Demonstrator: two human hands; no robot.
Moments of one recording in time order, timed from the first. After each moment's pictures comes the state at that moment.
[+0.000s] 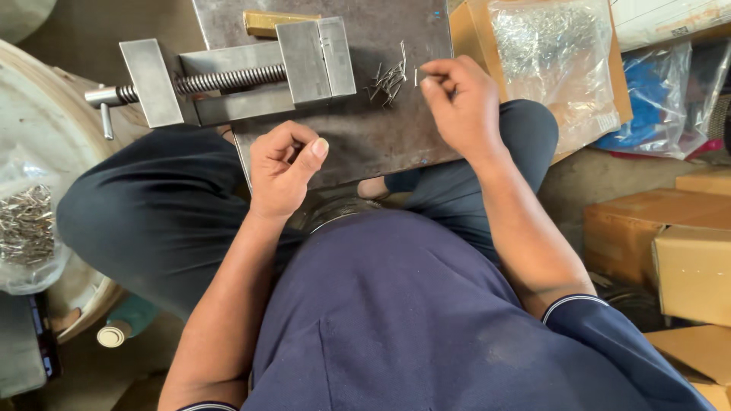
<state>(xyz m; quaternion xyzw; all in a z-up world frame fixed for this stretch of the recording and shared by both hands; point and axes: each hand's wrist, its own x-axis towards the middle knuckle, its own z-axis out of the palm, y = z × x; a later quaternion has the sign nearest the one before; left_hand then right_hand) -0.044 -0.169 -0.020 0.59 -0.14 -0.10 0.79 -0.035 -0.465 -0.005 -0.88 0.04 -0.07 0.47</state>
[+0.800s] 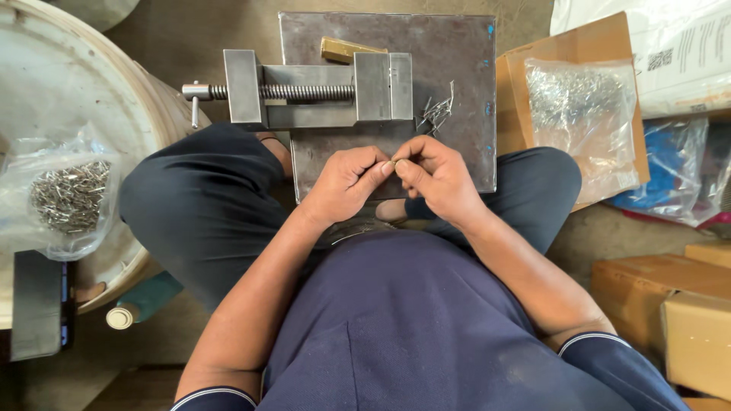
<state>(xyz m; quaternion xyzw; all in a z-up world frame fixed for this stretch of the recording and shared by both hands) -0.036 -0.170 -0.013 0.71 -0.22 -0.13 0.65 -0.059 -0.376 0.017 -0.67 0.00 0.17 0.72</state>
